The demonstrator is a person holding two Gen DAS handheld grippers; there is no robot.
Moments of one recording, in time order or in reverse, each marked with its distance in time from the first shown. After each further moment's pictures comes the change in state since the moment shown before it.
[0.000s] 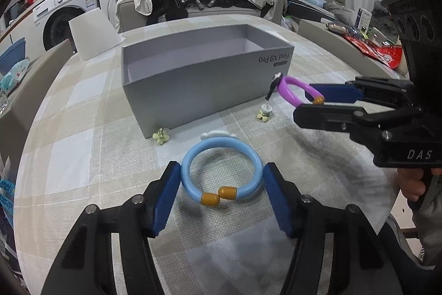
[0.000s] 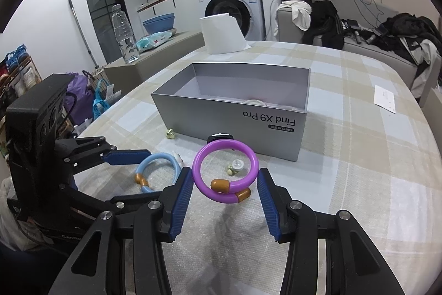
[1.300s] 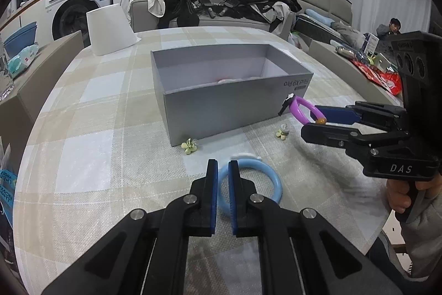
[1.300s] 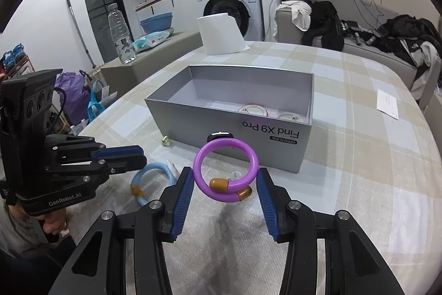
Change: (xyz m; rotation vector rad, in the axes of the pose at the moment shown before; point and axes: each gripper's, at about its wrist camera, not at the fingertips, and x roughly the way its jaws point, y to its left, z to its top) left arm -0.005 0.022 0.005 -0.078 -0.030 -0.028; right arm 0.013 -0.001 0.009 -0.001 0.009 -0.013
